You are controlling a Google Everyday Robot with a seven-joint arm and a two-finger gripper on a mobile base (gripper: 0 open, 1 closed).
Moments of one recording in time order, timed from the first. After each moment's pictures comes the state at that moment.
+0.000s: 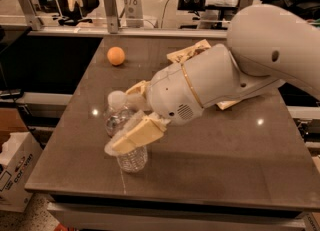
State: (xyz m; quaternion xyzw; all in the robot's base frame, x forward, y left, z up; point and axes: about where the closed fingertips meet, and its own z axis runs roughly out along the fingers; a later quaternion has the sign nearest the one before) arm 0.389 0.077 0.926 -0.65 0.57 0.38 0.34
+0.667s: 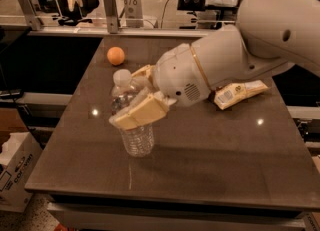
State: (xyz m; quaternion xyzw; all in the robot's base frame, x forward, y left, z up) arm 0.409 0.068 0.951 -0.63 0.58 0.38 0.35
